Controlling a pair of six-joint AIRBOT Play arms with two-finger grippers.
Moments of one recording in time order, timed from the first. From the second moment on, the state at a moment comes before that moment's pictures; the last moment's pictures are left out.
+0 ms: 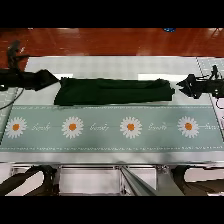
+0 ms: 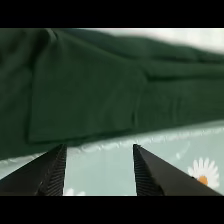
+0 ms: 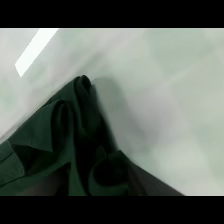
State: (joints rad) left arm 0.15 -1.16 1.06 0.91 -1.07 -1.29; right arm -0.43 -1.61 1.15 -0.72 0.93 1.34
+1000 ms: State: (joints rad) left arm 0.07 -1.14 0.96 0.90 -1.02 -1.27; right arm -0.22 -1.61 1.19 -0.78 1.02 1.35
